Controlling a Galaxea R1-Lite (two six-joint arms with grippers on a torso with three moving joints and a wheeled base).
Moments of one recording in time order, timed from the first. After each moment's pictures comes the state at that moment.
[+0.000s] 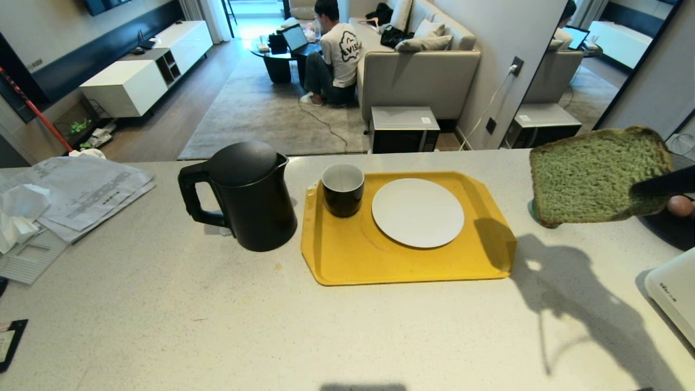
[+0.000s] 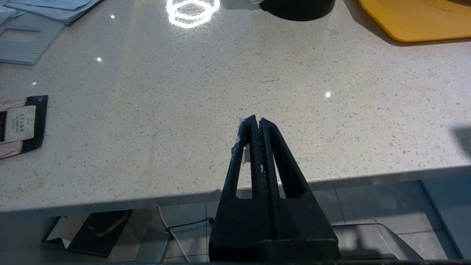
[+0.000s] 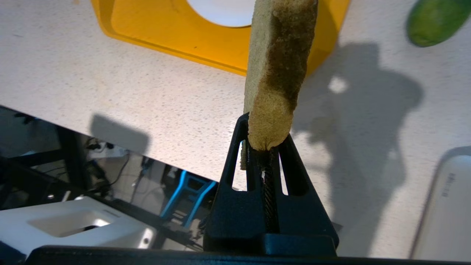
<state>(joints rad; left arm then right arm) 0.00 0.00 -0.01 0.03 -0.02 0.02 0.12 1.36 -1.68 0.99 0.22 -0.04</state>
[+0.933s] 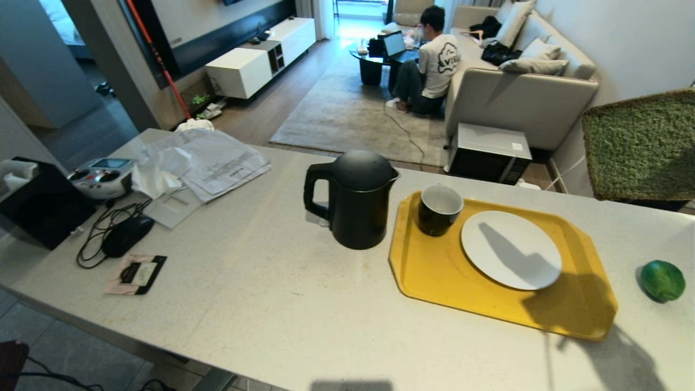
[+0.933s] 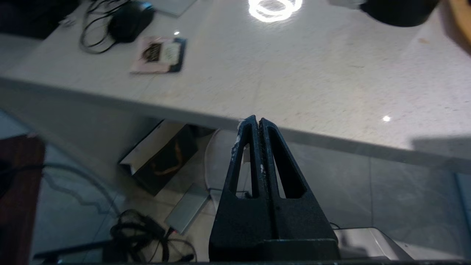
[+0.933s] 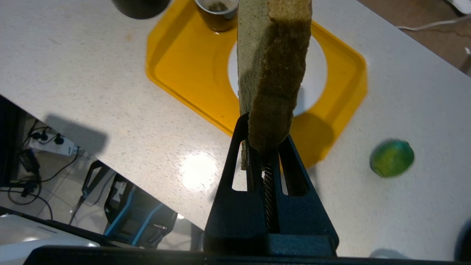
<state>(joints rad) 0.00 0.00 -0.01 0.03 -0.02 0.02 0.13 1.23 -1.69 0.98 0.08 -0.15</state>
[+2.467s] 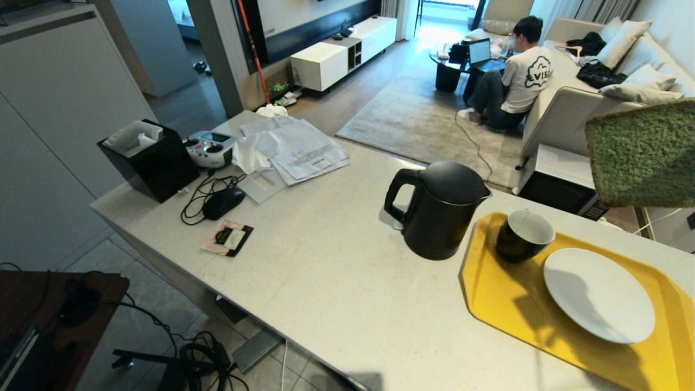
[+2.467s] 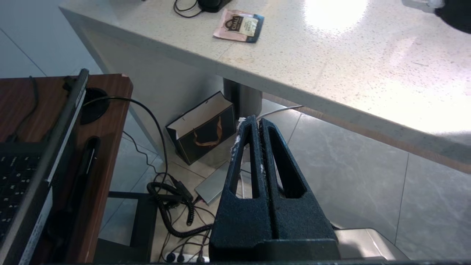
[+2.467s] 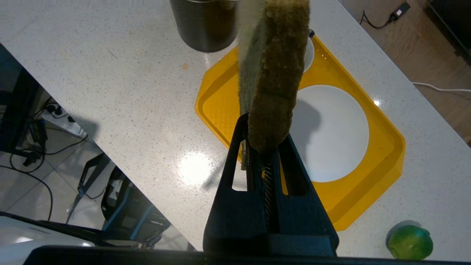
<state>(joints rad) 0.00 0.00 -0.01 0.03 -0.02 0.02 0.12 1.22 -1.66 0.98 0.04 -0.15</state>
